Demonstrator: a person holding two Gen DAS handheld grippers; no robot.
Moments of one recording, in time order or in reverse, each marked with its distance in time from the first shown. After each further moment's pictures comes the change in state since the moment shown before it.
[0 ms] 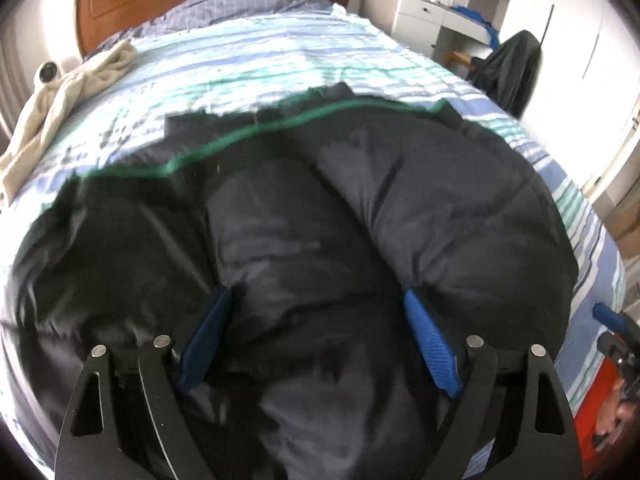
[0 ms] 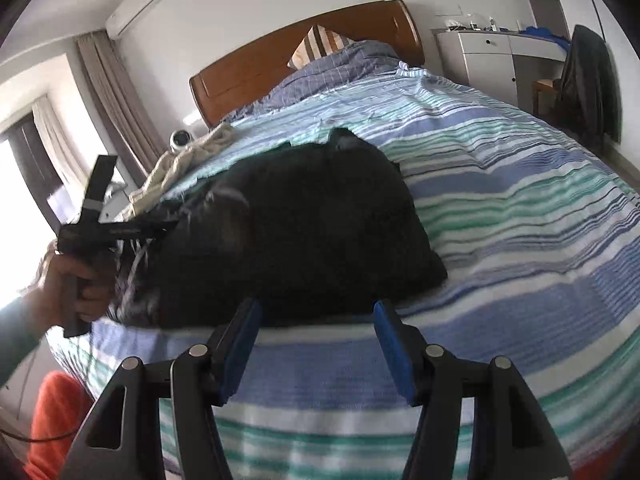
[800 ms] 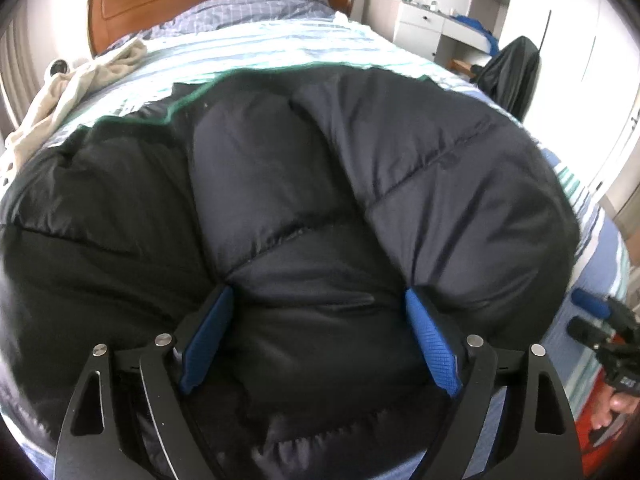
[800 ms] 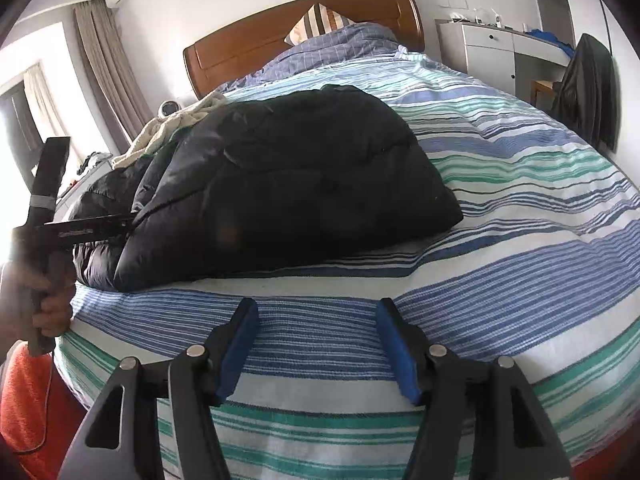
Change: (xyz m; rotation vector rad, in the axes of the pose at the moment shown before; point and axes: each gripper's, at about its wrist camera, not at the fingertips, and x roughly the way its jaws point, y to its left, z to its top) left arm 0.004 -0.015 -0.042 0.003 -0.056 0.022; right arm 0.027 0.006 -0.030 -0.055 0.049 -0.064
